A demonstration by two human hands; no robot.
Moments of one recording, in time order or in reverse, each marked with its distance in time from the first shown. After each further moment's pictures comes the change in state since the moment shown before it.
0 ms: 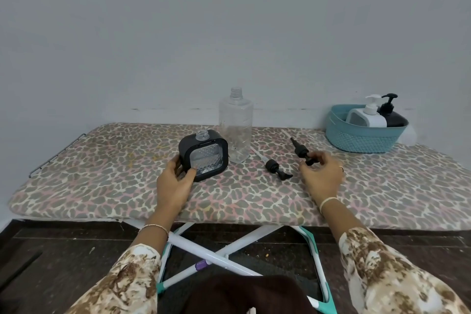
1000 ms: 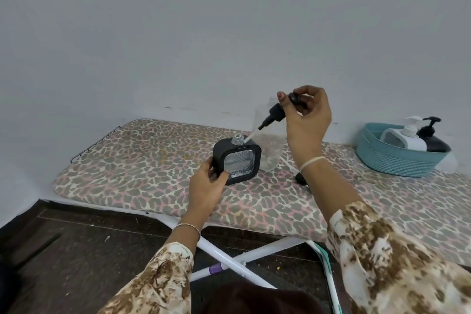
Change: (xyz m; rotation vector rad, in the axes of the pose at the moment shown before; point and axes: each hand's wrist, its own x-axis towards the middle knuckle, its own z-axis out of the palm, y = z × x) left_hand -0.005 0.011 -0.006 -0.048 -0.030 -0.036; right_hand -0.025 -0.205 0.031 0.814 -0.002 -0.349
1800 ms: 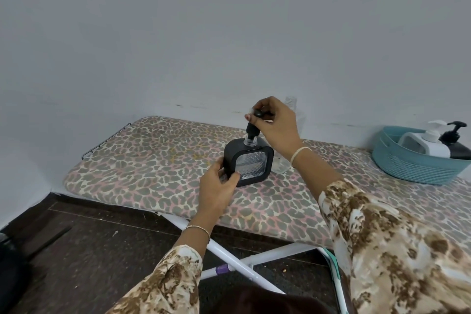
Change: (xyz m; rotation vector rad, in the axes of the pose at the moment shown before) left_hand 0.005 -0.005 0.000 -0.029 -0.012 -0.007; right_hand 0.001 0.052 0.047 -0.284 -0.554 0.048
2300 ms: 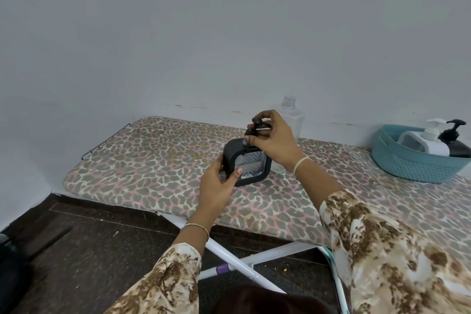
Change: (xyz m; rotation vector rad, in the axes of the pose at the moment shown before) left_hand 0.003 0.002 -0.001 0.044 -0.046 0.066; right_hand -0.021 0.013 0.000 0.121 -0.137 0.208
